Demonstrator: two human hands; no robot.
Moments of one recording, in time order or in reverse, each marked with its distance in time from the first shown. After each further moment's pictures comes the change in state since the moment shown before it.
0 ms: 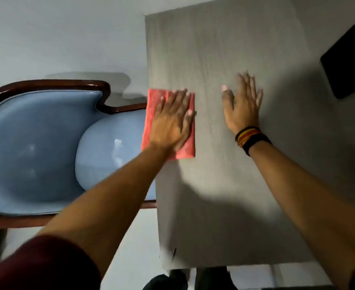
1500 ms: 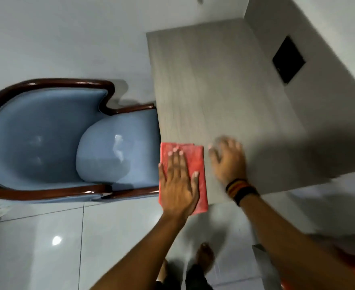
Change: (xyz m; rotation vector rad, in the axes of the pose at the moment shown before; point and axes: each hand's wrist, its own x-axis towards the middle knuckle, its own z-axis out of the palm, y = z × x) left_hand -0.259 0.076 0.049 -0.227 0.089 -0.267; right_hand -0.252 -0.010 -0.053 -0.090 -0.033 -0.024
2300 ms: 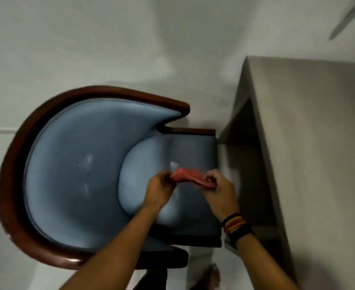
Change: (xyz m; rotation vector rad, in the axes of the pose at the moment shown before) left_hand 0.228 -0.357 -0.082 -0.692 -0.240 -0.433; right_hand 0.088 -0.263 0.241 0.388 -0.397 0.140
